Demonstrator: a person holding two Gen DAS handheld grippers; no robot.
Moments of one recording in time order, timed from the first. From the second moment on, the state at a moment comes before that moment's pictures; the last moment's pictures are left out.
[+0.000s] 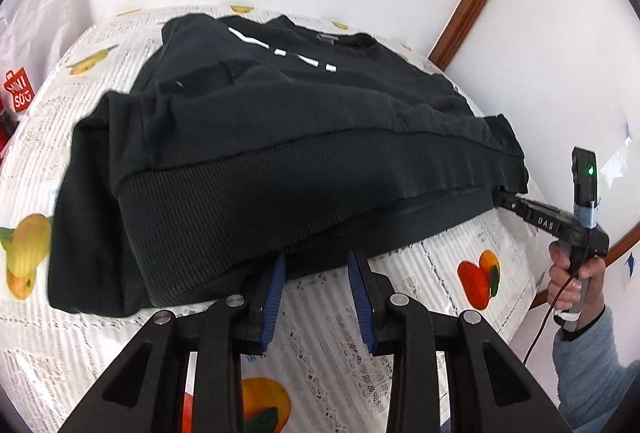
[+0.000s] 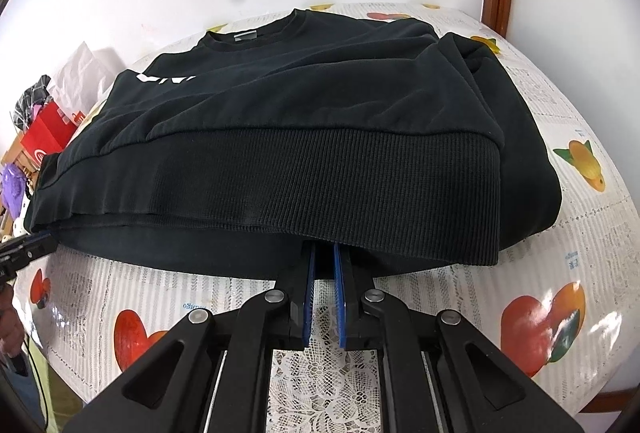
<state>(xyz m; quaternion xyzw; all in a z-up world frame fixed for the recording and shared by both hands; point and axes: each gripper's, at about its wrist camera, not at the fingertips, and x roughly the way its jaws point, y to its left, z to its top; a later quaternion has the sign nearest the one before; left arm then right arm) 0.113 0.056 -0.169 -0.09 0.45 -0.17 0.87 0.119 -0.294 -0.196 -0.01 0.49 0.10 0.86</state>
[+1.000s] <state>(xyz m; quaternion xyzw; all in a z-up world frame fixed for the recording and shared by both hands) 0.138 0.053 -0.114 -0.01 0.38 -0.11 0.92 0.159 -0.281 -0.143 0.01 0.45 0.11 0.89</state>
